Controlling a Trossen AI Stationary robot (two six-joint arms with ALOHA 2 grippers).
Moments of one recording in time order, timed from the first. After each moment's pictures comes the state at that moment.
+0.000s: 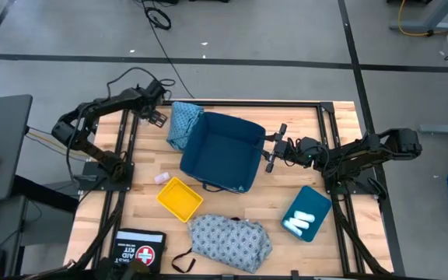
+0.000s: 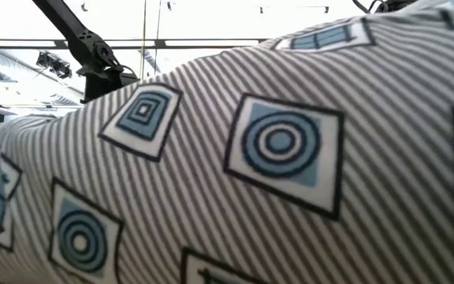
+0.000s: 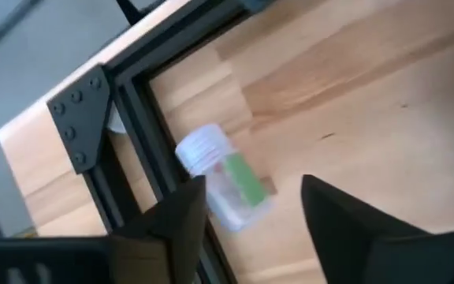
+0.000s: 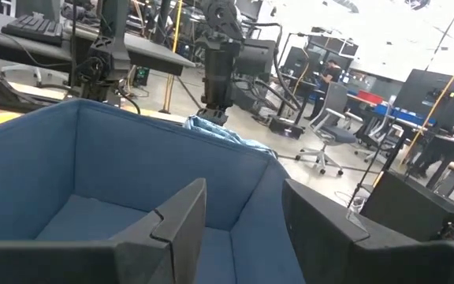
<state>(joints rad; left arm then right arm) 0.98 1.45 0.87 -0.71 -0.40 -0.06 -0.11 1.33 0.29 1.06 0.22 -0.33</state>
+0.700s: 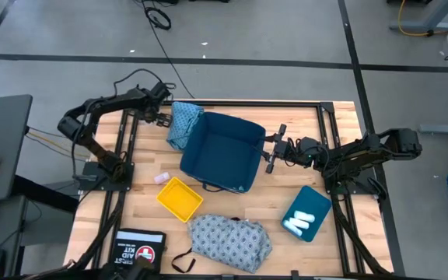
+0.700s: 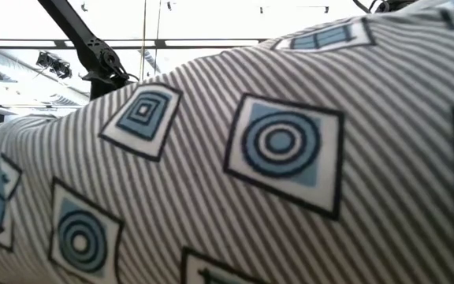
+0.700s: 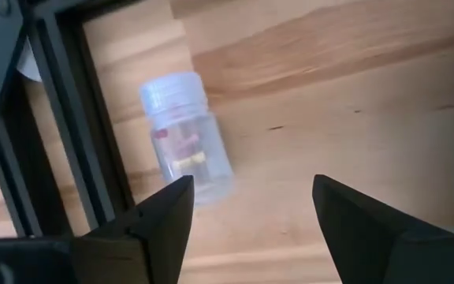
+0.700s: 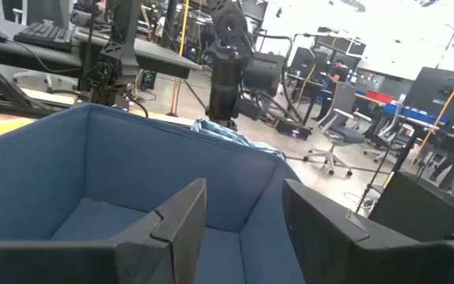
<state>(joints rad) 0.97 1.54 0.89 -0.72 -0.30 -0.33 -0.11 1.33 0.29 1.06 0.20 -0.30</state>
